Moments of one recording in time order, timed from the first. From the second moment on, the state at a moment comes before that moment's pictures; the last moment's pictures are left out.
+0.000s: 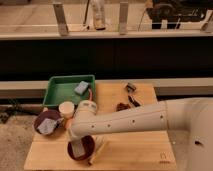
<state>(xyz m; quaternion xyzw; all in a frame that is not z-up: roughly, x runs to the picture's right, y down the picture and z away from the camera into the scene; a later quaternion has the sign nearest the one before) -0.157 0.224 0.730 0.01 -0.32 -0.79 0.53</state>
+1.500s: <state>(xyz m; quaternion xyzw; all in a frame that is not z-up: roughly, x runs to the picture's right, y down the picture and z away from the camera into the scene) -0.160 0.202 0.759 0.00 -0.30 -0.79 0.53</state>
